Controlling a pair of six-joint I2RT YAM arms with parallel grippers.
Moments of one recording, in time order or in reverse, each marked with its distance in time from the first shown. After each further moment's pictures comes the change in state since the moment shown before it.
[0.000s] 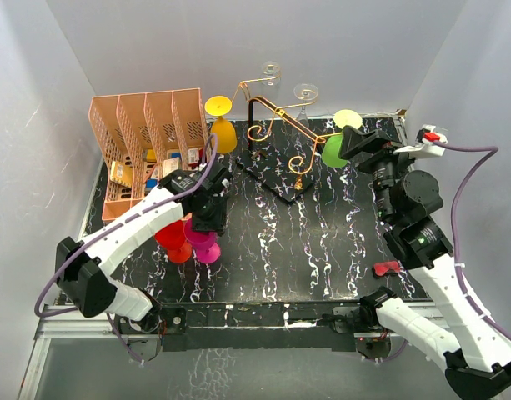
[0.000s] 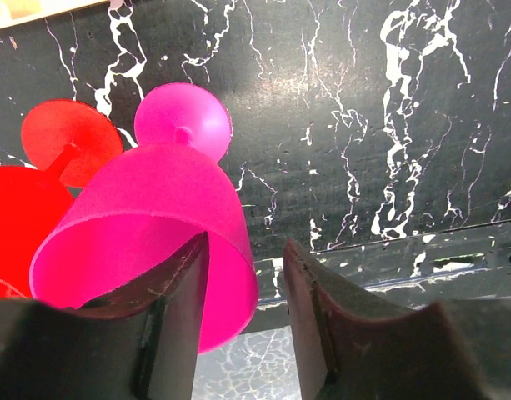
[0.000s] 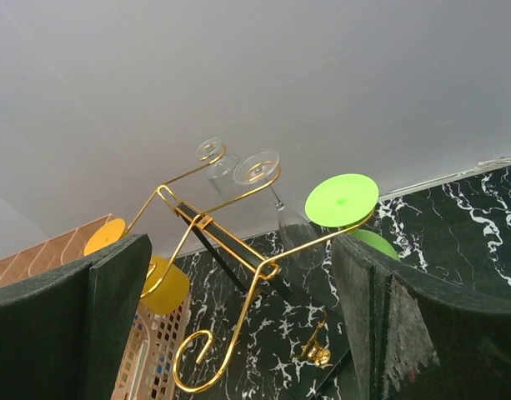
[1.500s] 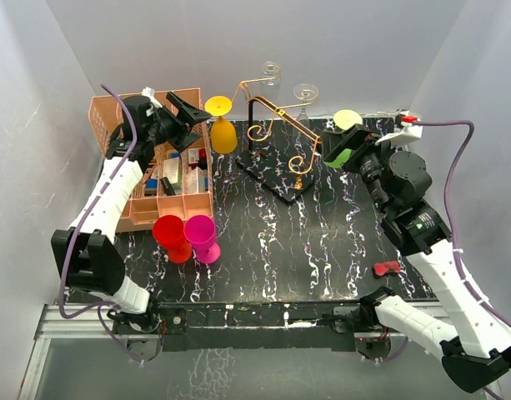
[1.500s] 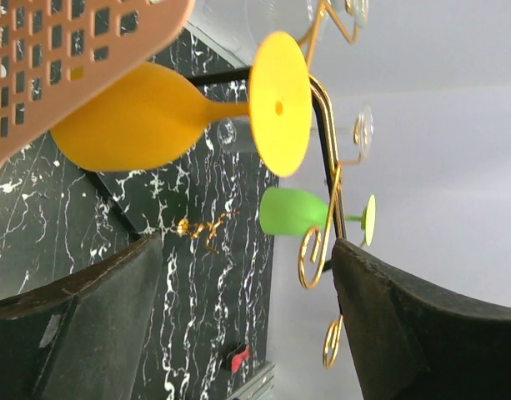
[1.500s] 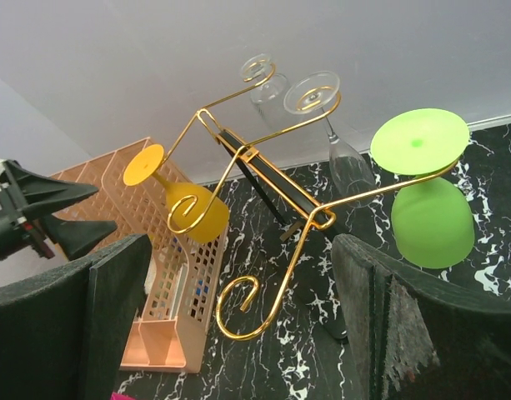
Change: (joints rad) left arm 0.591 0.090 0.132 0.867 0.520 -0.423; right arm 0.000 0.110 0.121 -0.205 -0.200 0.111
